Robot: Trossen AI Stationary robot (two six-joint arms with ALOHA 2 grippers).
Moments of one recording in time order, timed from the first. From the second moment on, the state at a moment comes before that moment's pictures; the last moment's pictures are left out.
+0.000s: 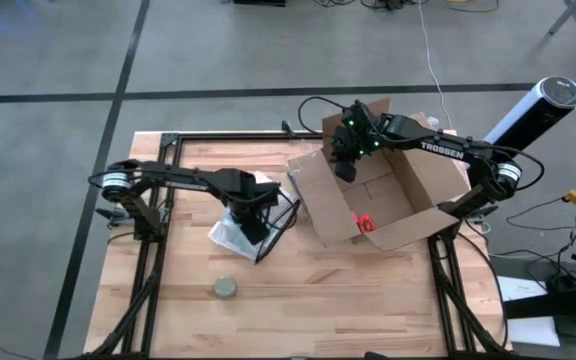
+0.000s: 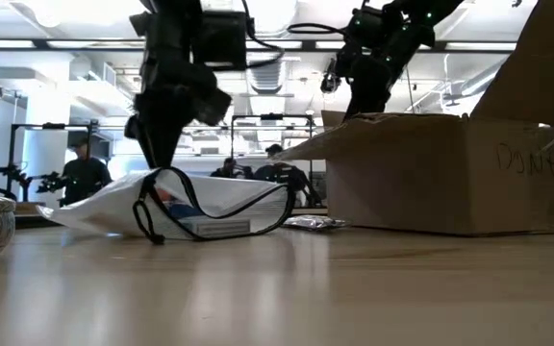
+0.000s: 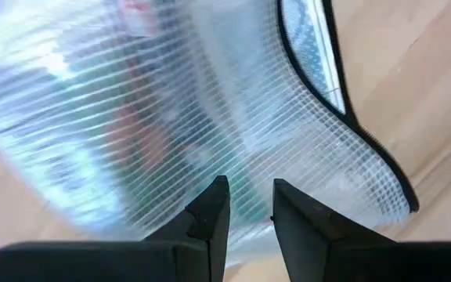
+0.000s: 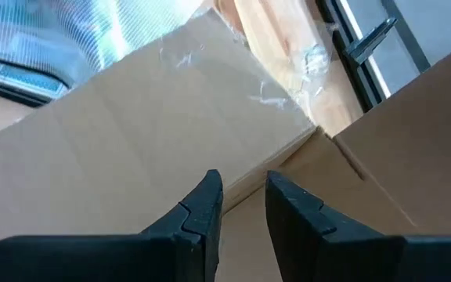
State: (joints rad) left arm 0.10 1.69 1.22 -1.03 0.14 -0.54; right arm -0.56 1.49 1.25 -0.66 -0.23 -0.26
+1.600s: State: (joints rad) left arm -0.11 1.74 1.22 -0.77 0.10 -0.69; right arm -0.56 1.49 1.25 -0.58 -0.23 -0.18
